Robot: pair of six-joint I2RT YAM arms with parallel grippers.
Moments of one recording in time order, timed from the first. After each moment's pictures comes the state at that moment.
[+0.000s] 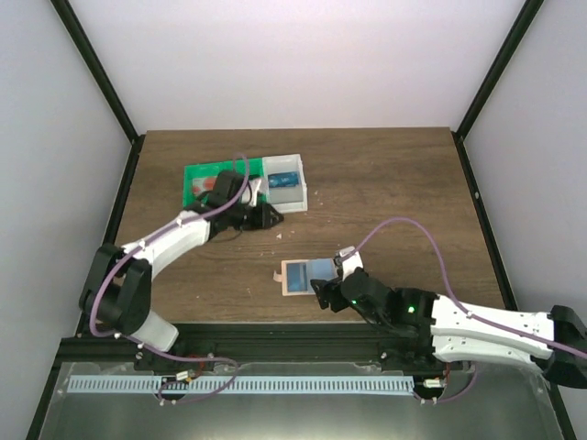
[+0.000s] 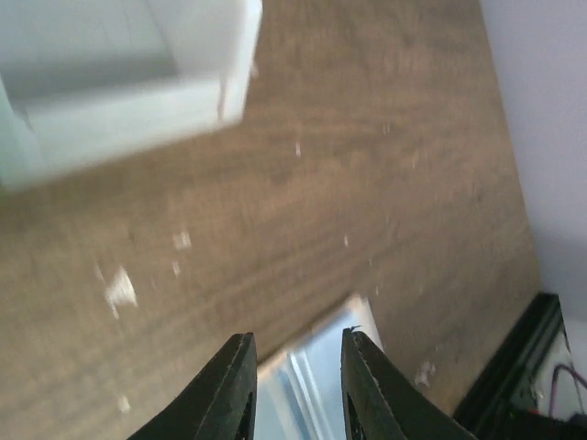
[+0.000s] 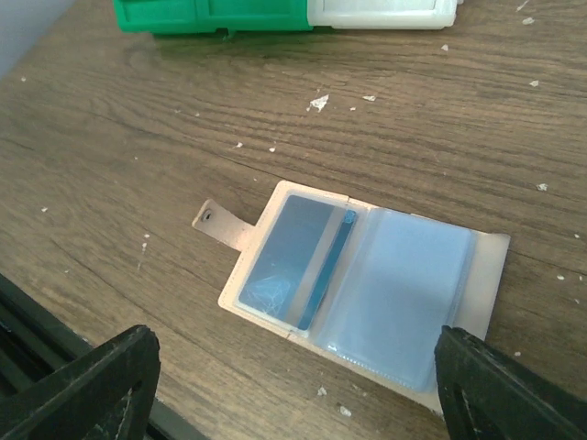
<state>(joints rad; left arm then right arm) -0.44 1.57 1.07 -0.29 0.50 -0.50 1.24 0.76 0.47 -0.32 0.44 0.67</state>
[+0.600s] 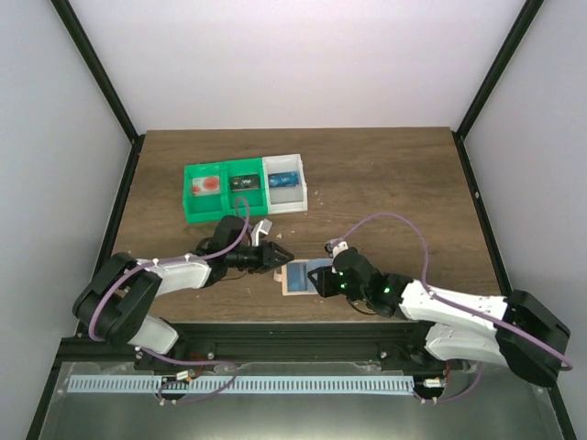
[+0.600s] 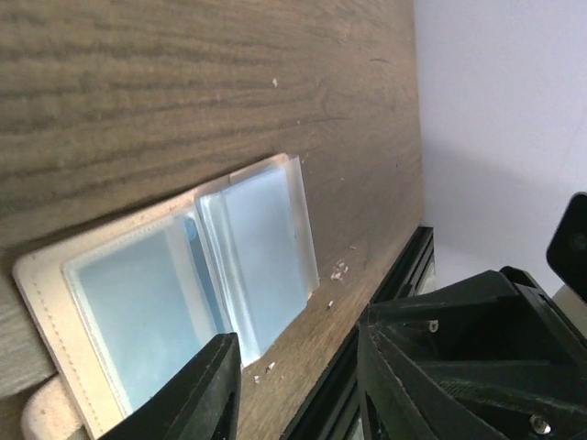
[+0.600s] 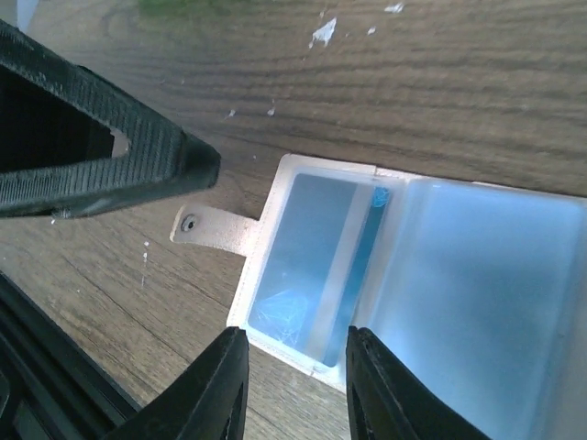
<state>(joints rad) -0.57 1.46 0.52 0.33 0.71 -0.89 0.97 1.07 0.44 -0.03 0.06 0.72</state>
